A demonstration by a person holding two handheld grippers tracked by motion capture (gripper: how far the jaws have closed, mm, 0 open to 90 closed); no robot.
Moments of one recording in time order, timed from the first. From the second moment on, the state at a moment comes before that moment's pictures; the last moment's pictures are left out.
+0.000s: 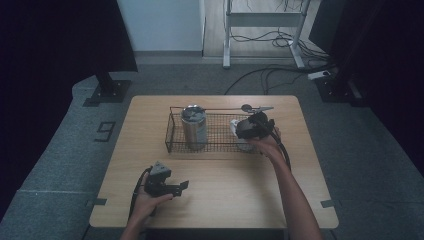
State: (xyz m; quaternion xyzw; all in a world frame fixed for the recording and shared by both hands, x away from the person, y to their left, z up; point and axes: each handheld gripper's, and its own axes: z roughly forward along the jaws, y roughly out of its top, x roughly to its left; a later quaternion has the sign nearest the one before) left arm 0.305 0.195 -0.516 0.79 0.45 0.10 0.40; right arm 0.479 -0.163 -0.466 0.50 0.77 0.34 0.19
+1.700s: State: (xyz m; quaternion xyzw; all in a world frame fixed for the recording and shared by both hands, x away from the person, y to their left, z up) left arm 0.305 0.194 -0.518 0.79 0.45 0.10 0.39; right arm 0.339 -0.256 -0.499 0.48 0.72 0.46 0.20
